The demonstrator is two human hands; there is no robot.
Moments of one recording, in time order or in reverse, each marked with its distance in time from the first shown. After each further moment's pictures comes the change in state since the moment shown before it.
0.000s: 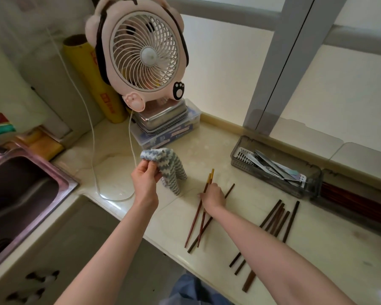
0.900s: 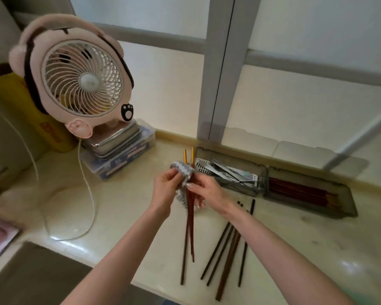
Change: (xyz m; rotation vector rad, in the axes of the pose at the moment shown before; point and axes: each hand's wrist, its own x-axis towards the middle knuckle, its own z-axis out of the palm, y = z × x) left_hand -0.039 -0.014 0.104 0.227 -0.529 -0.082; right_hand -0.055 0.020 -0.148 0.696 -0.265 -0.496
